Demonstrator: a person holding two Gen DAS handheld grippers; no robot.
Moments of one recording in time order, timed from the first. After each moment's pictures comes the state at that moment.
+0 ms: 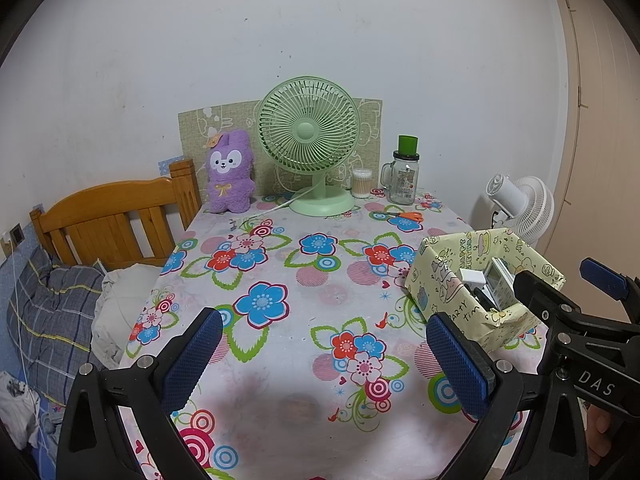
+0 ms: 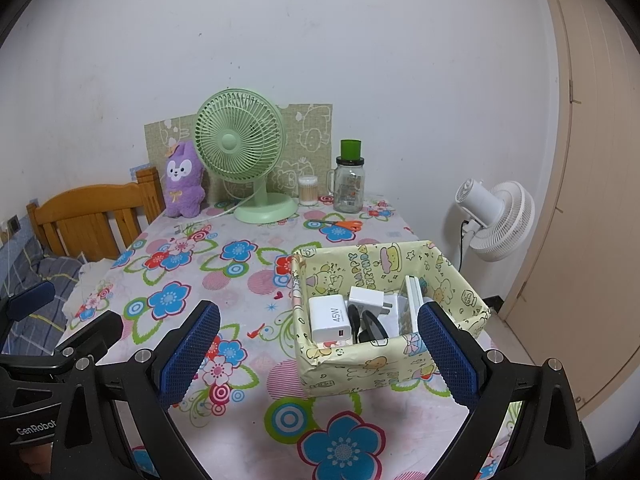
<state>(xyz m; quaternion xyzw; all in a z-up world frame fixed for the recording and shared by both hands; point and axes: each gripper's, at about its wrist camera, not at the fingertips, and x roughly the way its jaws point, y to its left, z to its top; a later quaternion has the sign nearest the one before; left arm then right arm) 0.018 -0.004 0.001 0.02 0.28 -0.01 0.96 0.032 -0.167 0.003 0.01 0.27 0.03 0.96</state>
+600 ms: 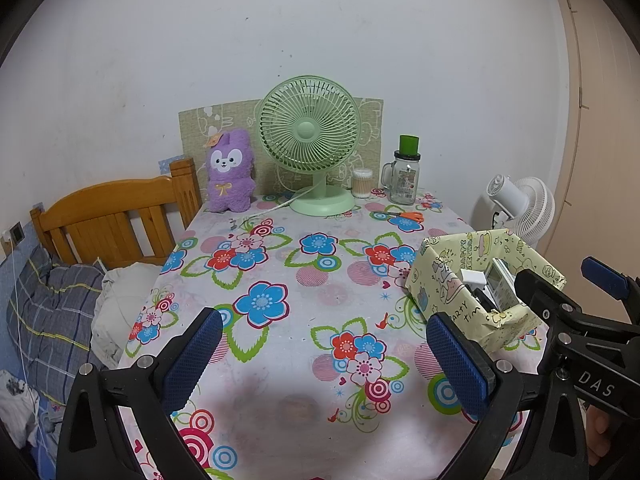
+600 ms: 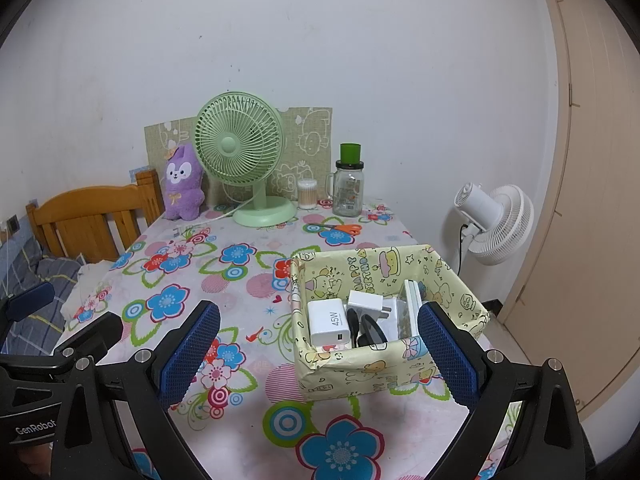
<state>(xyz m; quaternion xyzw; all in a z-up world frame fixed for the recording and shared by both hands) 0.018 -0.005 0.002 0.02 0.28 -0.01 0.96 0.034 -0.172 0.005 0.01 0.26 0.02 0.97</state>
